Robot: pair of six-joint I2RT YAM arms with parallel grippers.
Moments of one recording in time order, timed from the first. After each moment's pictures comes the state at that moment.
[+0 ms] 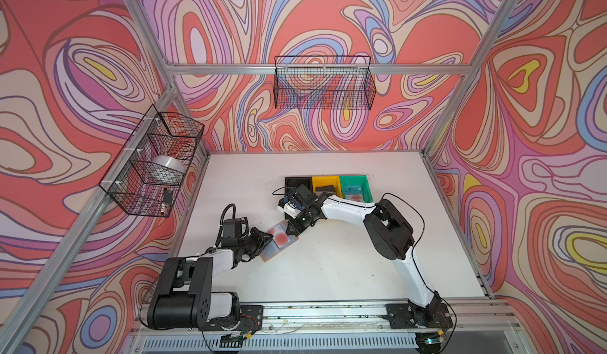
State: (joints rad) left arm 0.01 1.35 0.28 0.21 0.63 -1.01; right arm 0.81 2.26 1.68 -0.54 -0.53 0.09
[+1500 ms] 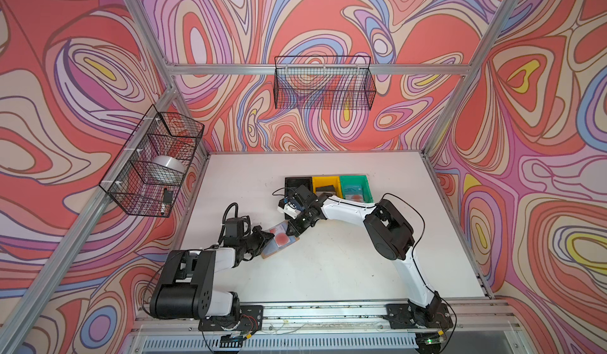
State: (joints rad) left arm -0.02 1.42 0.29 0.30 0.62 -0.99; right arm 0.81 2.26 1.67 -0.54 -0.54 0.08
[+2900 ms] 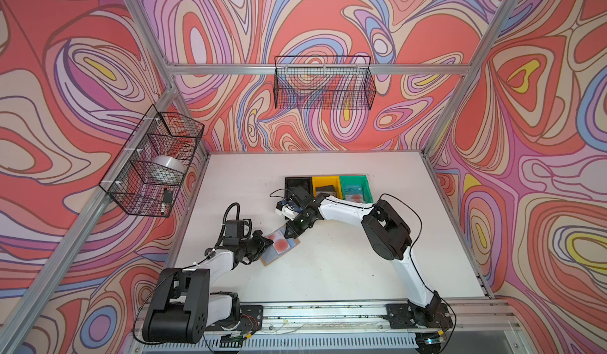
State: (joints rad) left arm -0.03 1.26 0.30 0.00 0.57 -0.87; right arm 0.82 2.28 1.71 -0.59 -0.56 0.10
